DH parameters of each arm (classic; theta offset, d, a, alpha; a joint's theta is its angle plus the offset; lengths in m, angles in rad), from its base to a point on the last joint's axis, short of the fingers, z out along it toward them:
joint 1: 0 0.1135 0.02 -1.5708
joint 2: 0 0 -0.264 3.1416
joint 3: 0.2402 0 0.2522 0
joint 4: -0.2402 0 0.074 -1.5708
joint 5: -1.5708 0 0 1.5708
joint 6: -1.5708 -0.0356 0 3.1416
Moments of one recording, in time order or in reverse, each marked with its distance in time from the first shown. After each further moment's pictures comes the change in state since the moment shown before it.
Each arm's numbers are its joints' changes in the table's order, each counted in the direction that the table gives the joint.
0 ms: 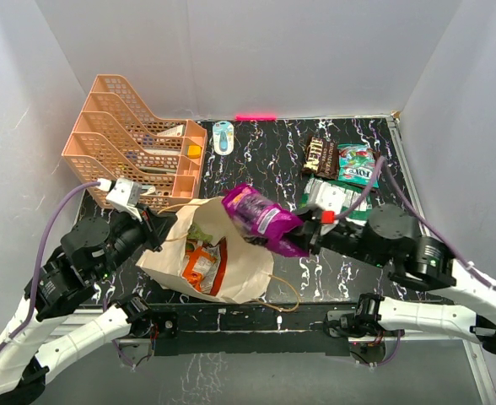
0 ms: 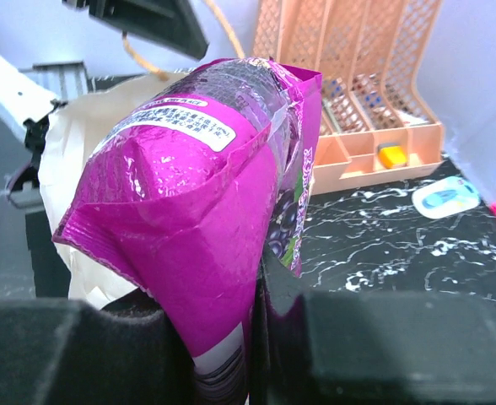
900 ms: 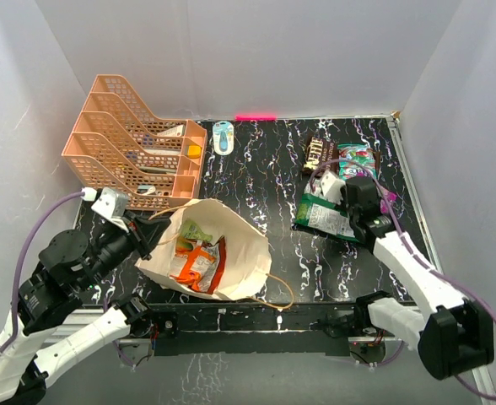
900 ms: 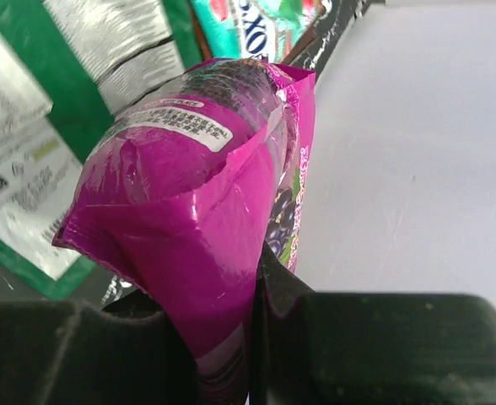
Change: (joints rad) left arm 0.000 -0.079 0.002 0.010 -0.046 -0.075; right arm -0.892 0.288 -0.377 0.072 -0.427 0.712
